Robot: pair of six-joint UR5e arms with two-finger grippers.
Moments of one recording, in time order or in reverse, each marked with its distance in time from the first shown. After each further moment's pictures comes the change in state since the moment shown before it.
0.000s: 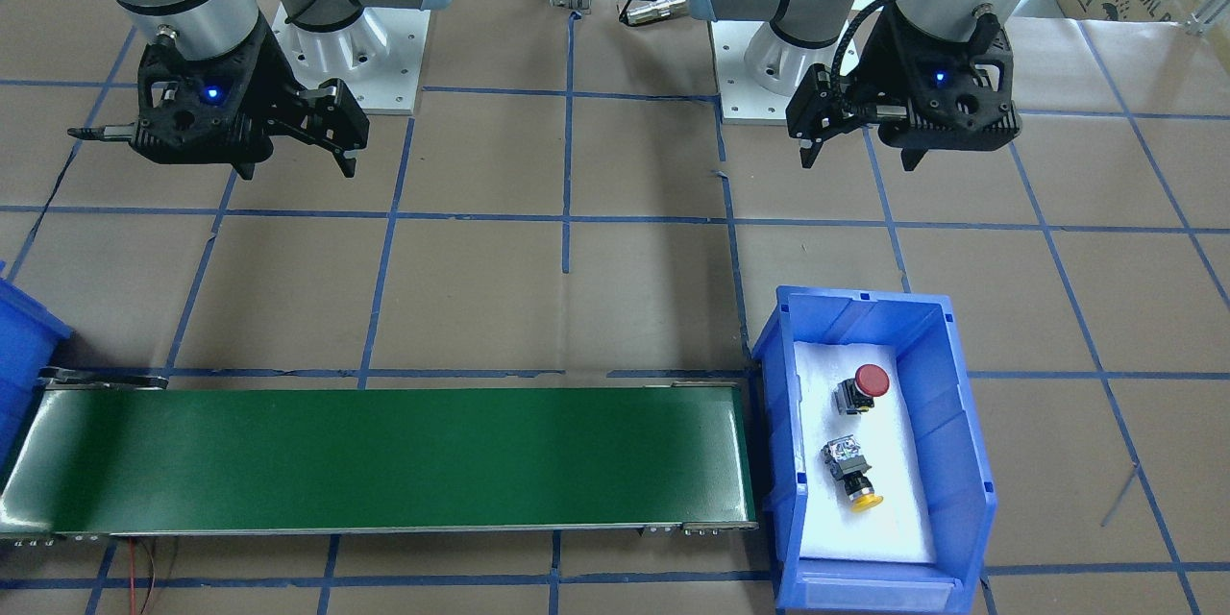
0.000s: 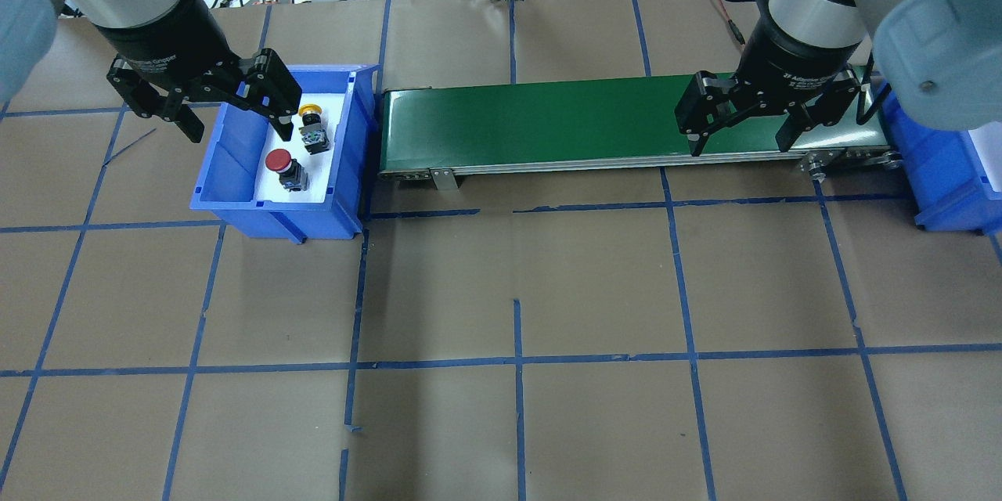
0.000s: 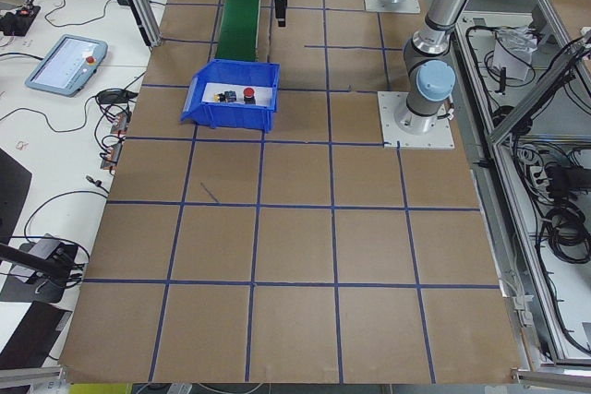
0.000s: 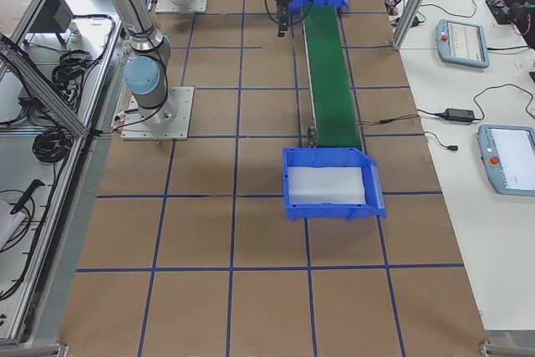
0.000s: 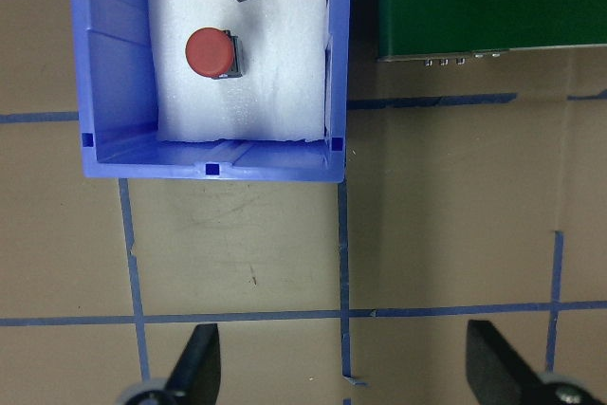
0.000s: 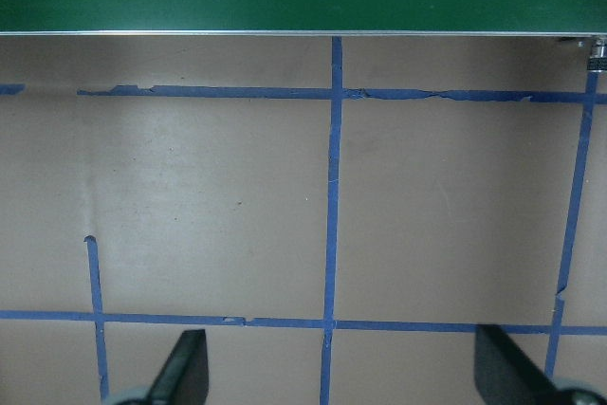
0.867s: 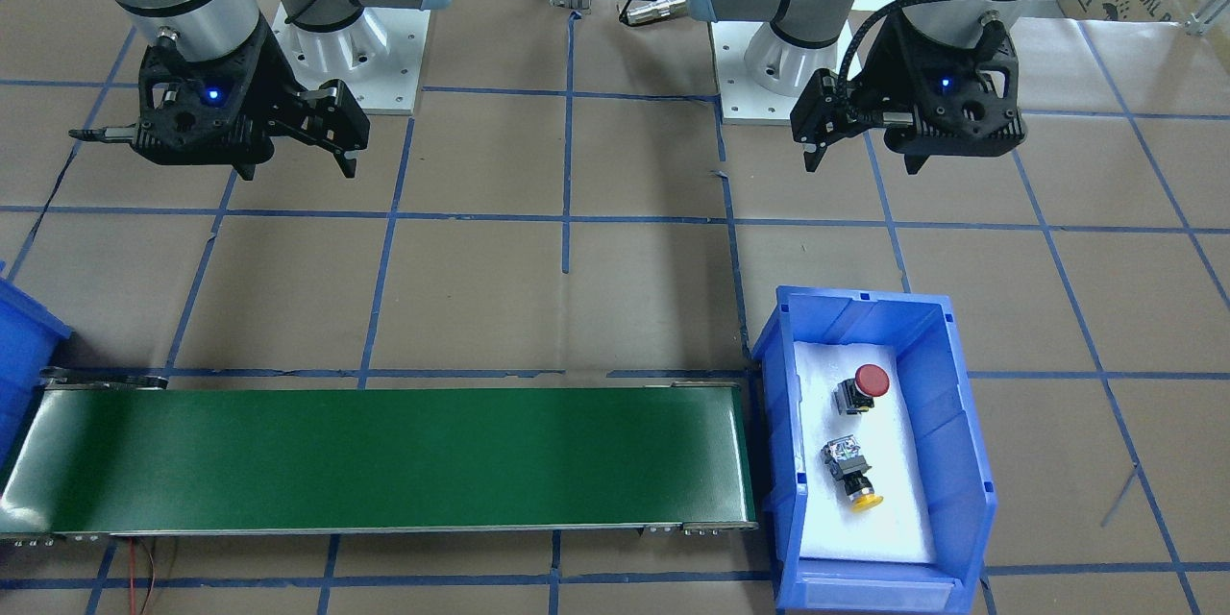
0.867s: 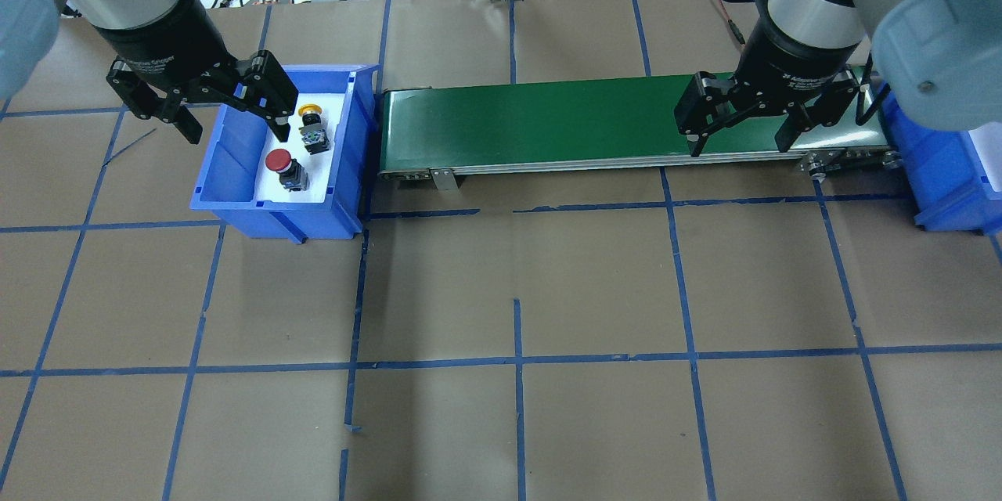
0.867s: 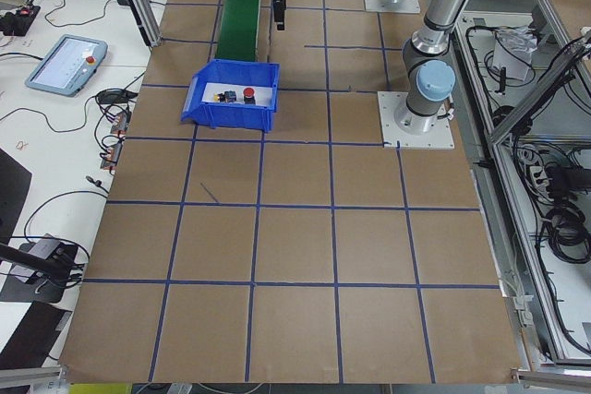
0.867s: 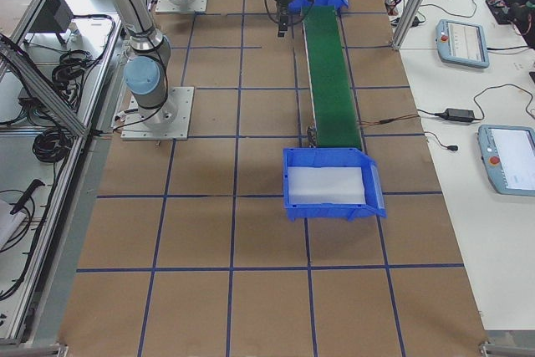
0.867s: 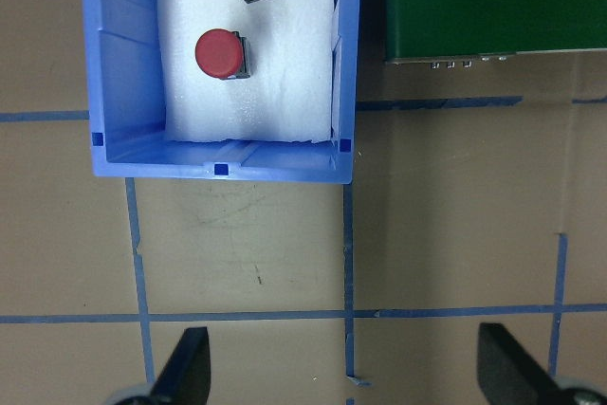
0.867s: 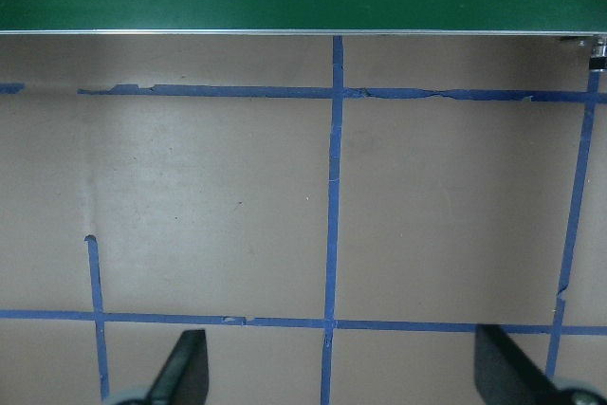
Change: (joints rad) left arm 0.016 -0.037 -0.003 0.009 -0.001 0.033; right arm 0.001 0.000 0.001 0.000 0.001 -0.001
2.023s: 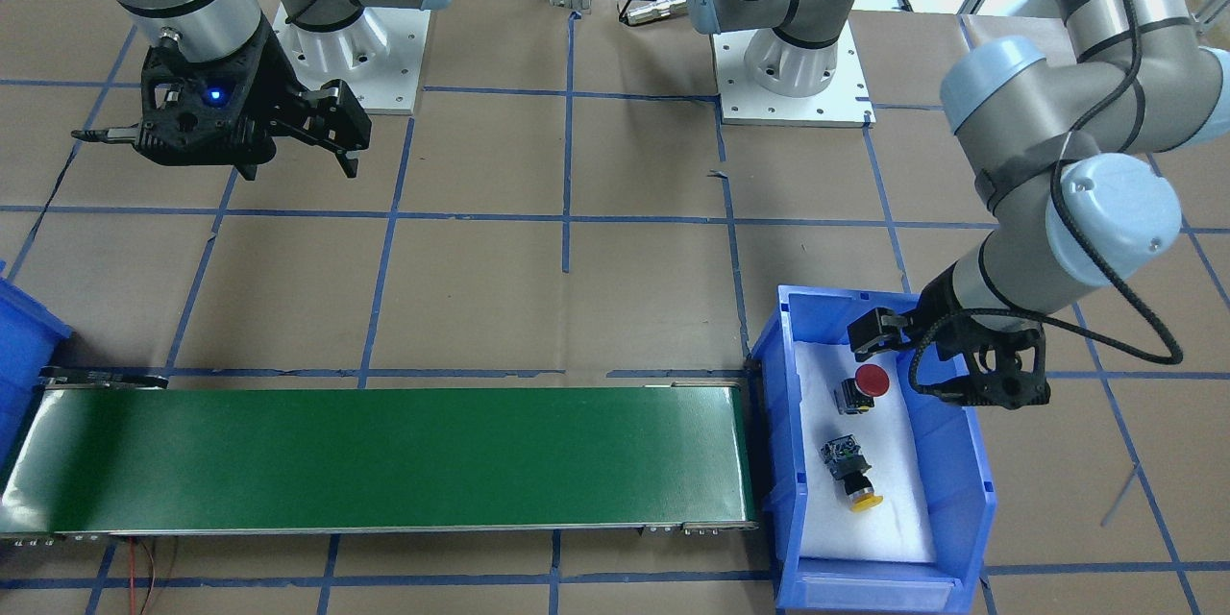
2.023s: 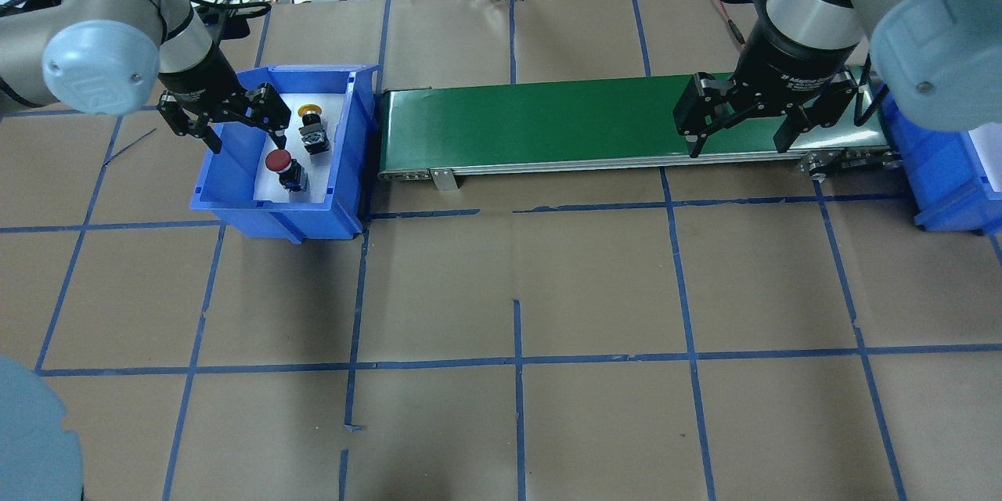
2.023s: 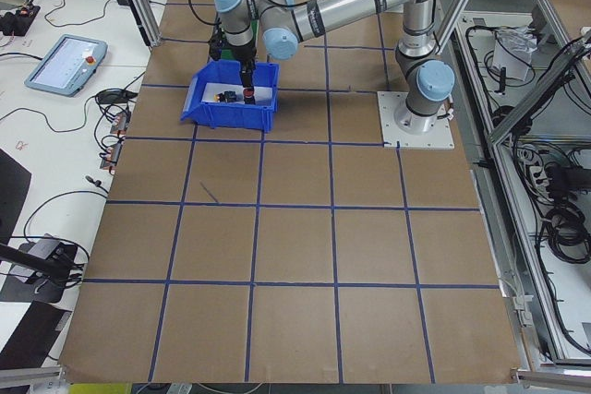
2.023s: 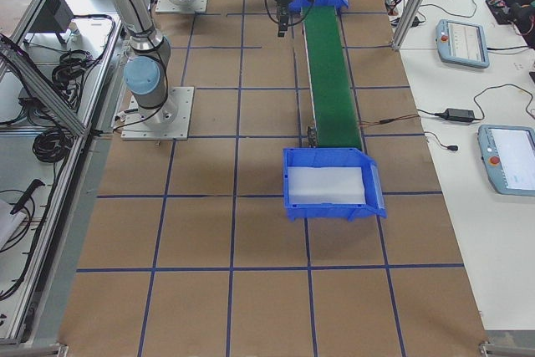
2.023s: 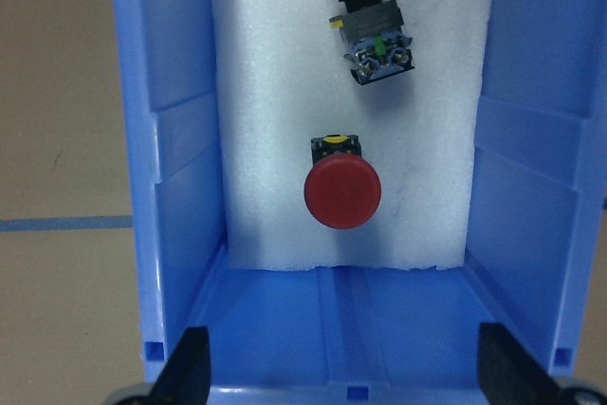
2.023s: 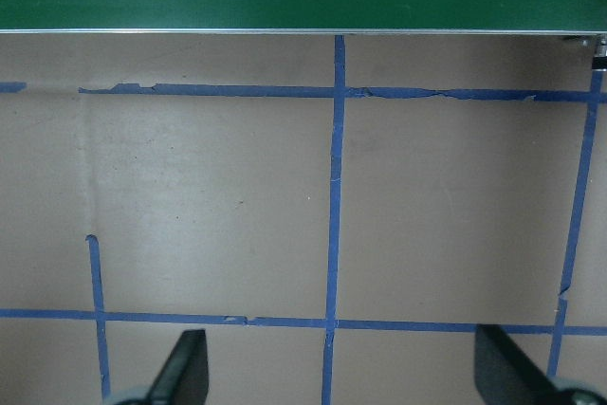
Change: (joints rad) left arm 0.148 -0.309 -0.079 0.365 -0.030 0.082; right arm 0.001 0.003 0.001 0.000 0.002 0.000
